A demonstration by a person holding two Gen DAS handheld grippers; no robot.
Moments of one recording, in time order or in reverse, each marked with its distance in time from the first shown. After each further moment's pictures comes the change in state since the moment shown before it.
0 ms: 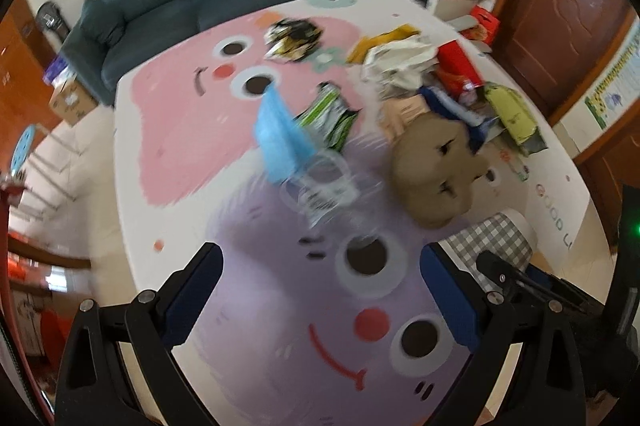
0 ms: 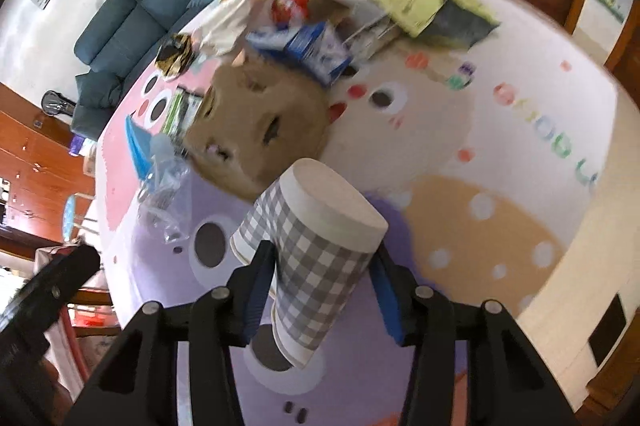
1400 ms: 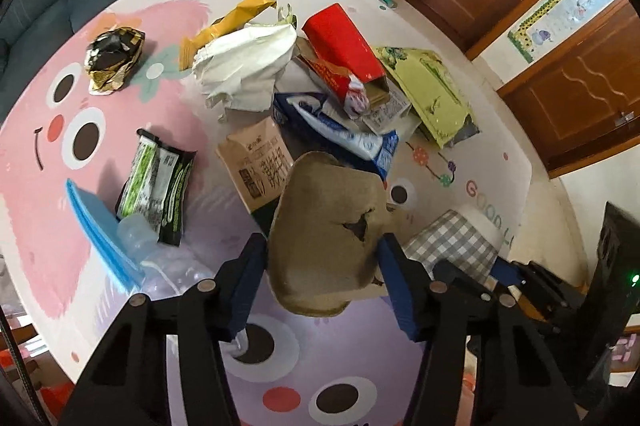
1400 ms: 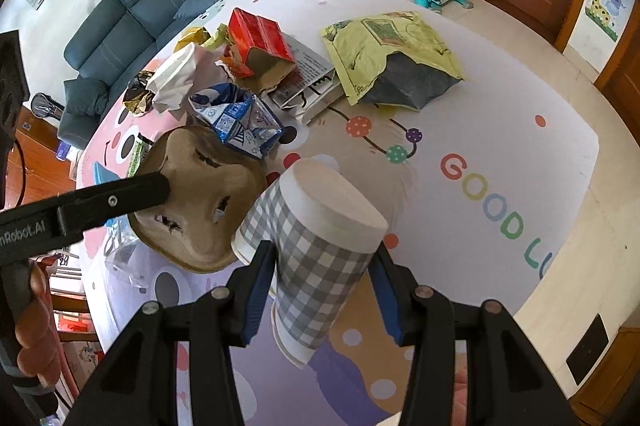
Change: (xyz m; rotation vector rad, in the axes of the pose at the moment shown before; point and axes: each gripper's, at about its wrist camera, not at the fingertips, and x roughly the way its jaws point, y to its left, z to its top) left arm 0.071 -0.082 0.074 0.205 0.212 -0.287; right arm -0.005 -0.040 0.042 -0.033 -0.016 -0.029
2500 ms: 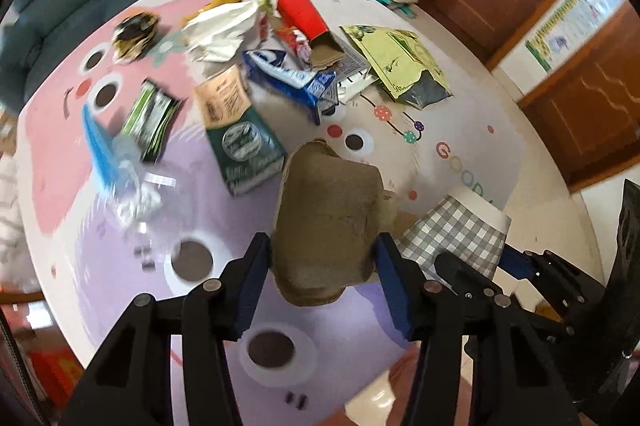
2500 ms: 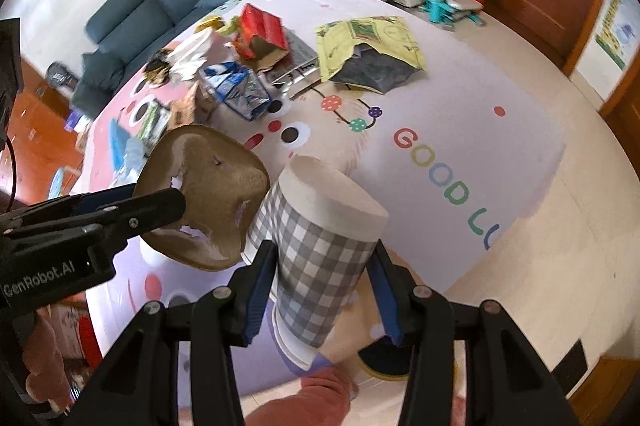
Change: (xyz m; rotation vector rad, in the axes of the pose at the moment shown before) left arm -0.018 -0.069 -0.071 -0.074 -0.072 0.105; right arm -0.040 -0.034 -0.036 -0.163 -0.011 0.034
